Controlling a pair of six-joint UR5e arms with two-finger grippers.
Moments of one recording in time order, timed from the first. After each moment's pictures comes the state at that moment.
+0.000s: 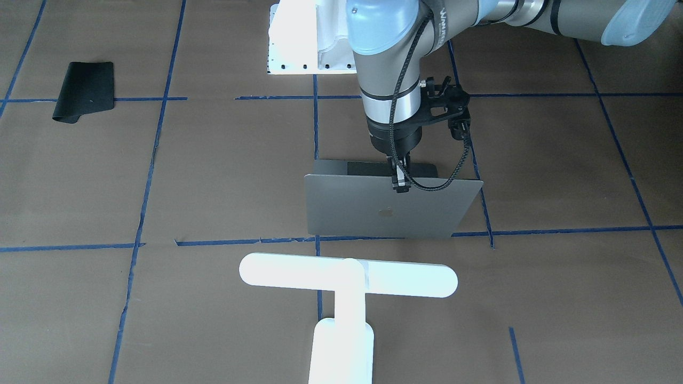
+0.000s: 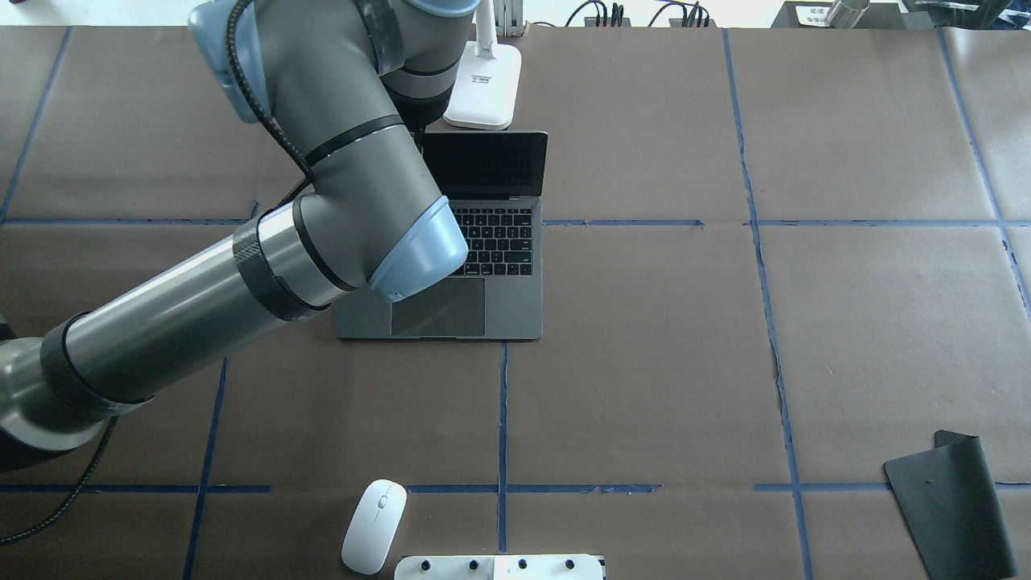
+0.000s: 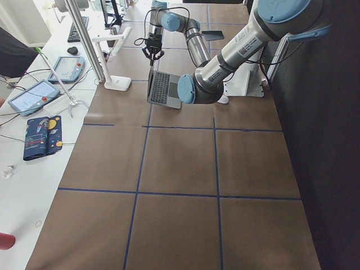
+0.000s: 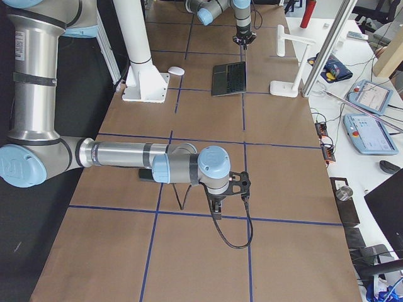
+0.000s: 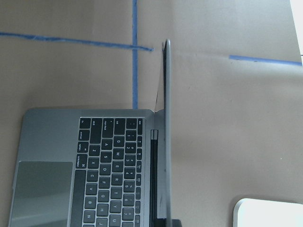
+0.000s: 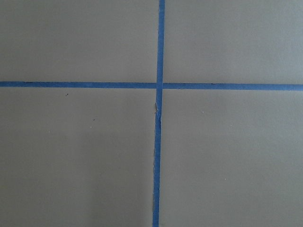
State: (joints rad) left arm -0.72 -2.61 -1.53 -1.14 -1.75 -2.62; right arm 1.63 -1.70 1.72 -1.52 2.40 -0.01
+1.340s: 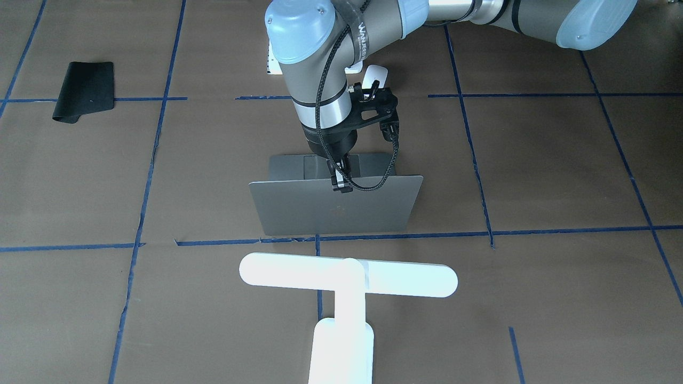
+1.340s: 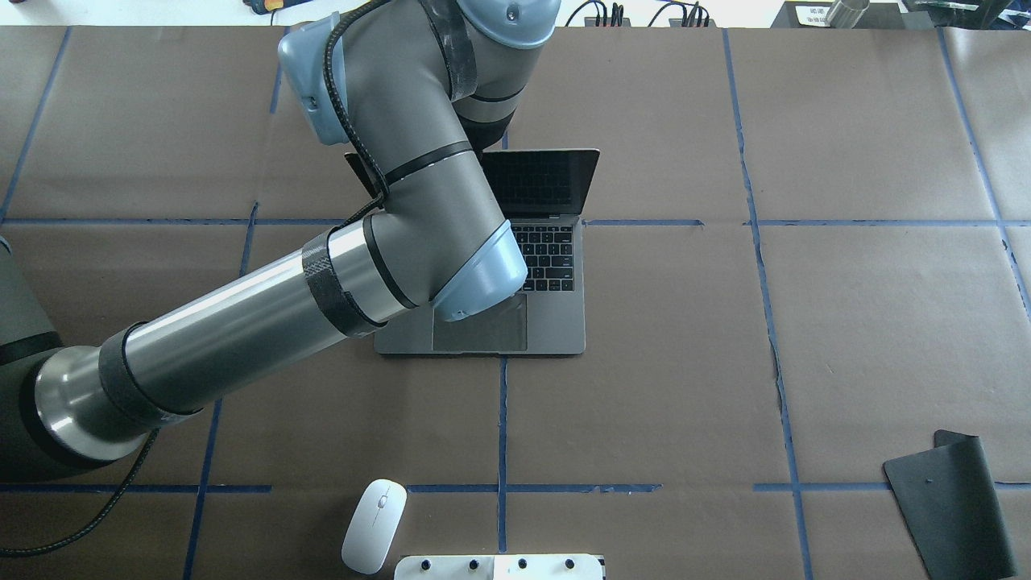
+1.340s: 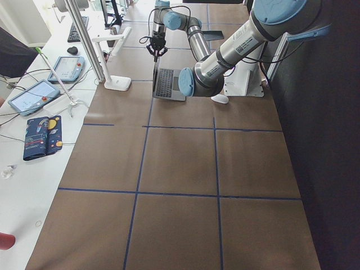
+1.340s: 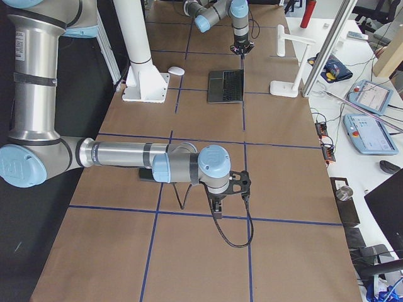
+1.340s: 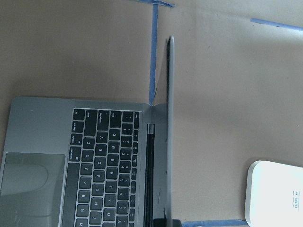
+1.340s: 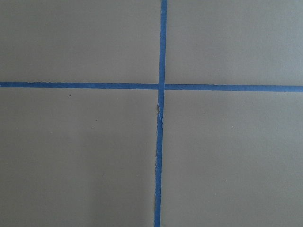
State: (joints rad) left arm -0.67 -2.67 -1.44 -1.22 -1.75 -2.67; right arm 1.63 -1.70 1.72 -1.52 2.41 0.00
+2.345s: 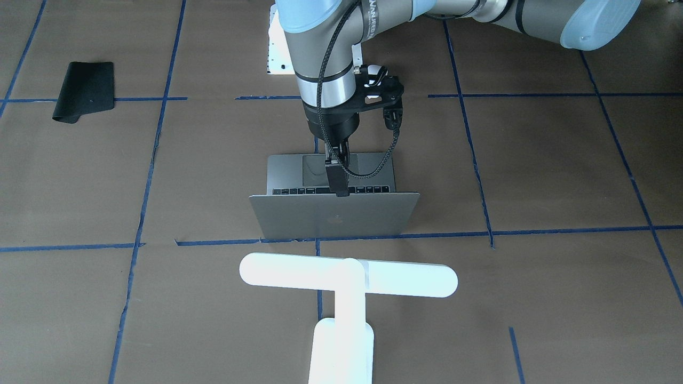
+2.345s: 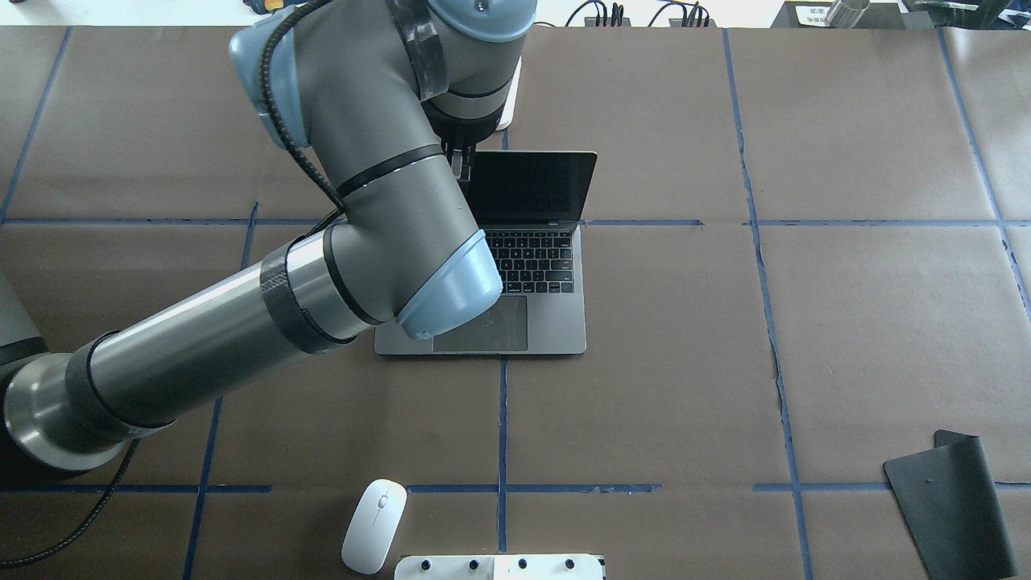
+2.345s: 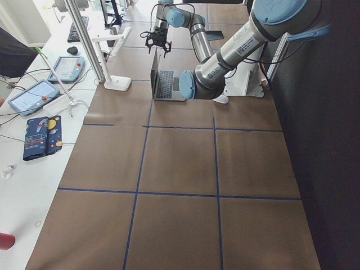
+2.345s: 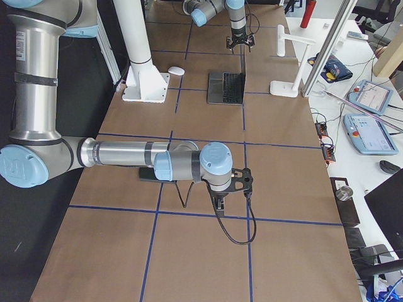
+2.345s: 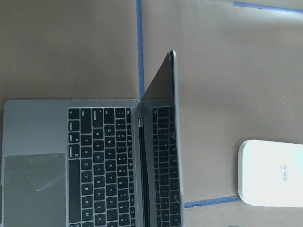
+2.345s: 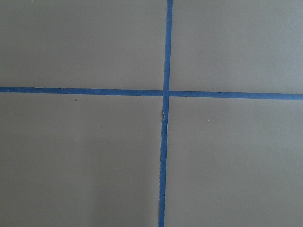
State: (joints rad) left arm -0.69 -2.61 -1.62 -1.17 -1.75 -2.53; right arm 1.63 -1.69 1.73 -1.52 2.41 0.00
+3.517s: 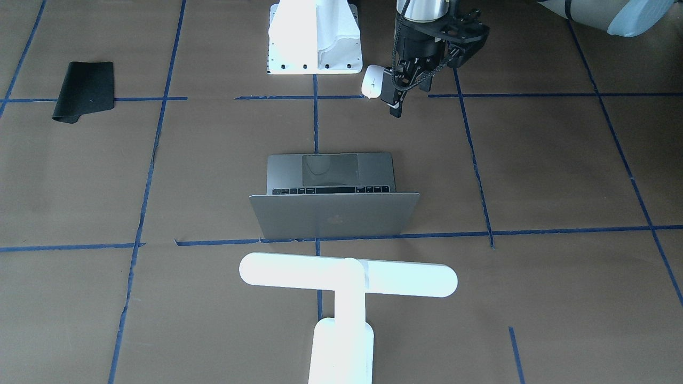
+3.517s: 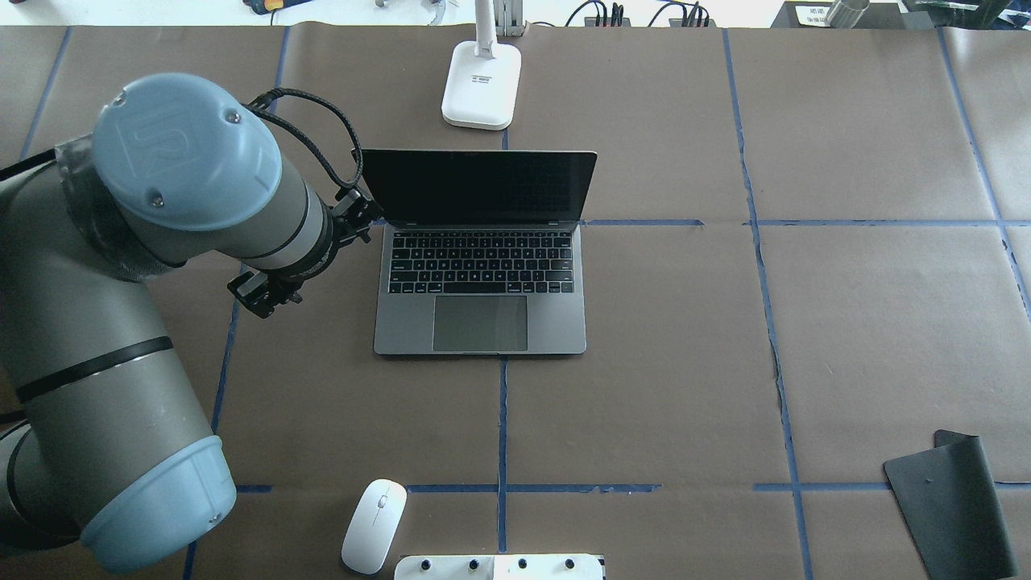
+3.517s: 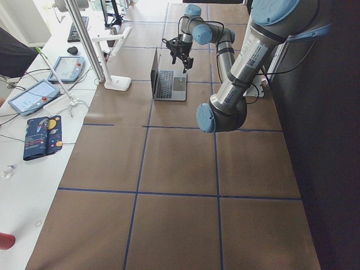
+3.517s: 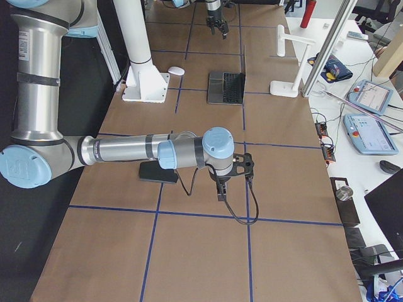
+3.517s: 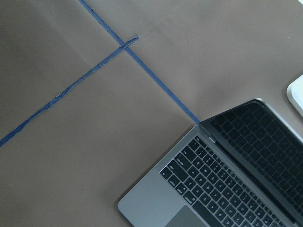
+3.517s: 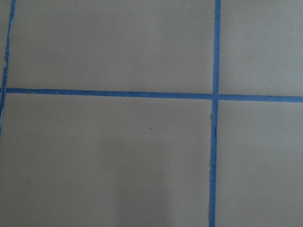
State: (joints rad) left arm -0.58 -2.21 -2.14 -1.09 -1.73 -1.91; right arm 1.53 -1.70 1.85 -1.52 2.44 0.15
